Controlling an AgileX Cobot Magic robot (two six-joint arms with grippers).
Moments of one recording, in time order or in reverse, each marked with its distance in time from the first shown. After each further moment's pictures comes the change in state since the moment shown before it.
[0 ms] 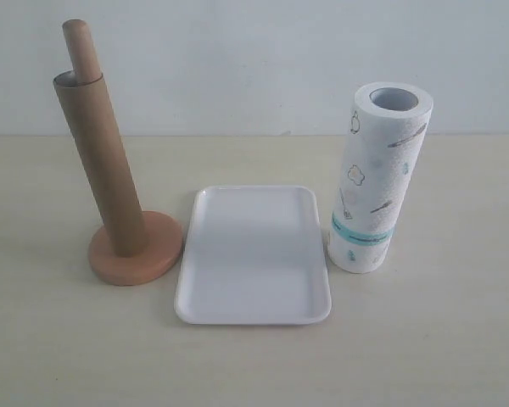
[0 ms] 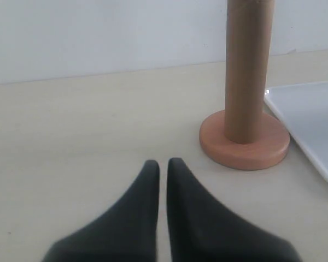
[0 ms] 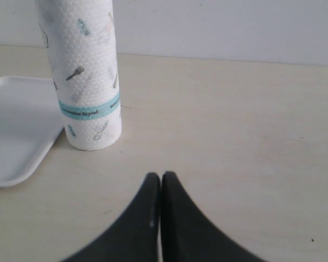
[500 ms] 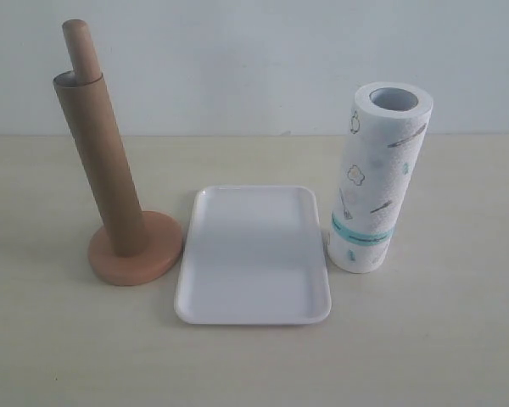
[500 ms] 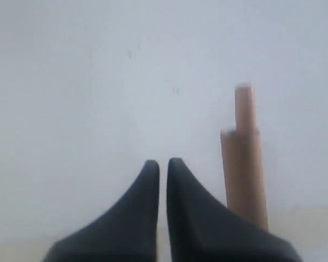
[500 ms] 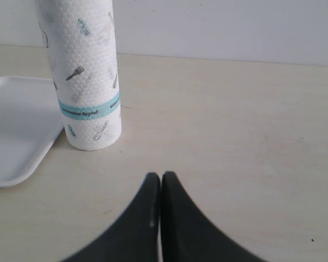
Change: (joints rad) left arm 0.000 0.000 0.000 0.000 -0.487 0.000; right arm 0.000 0.000 0.000 0.000 0.000 0.000
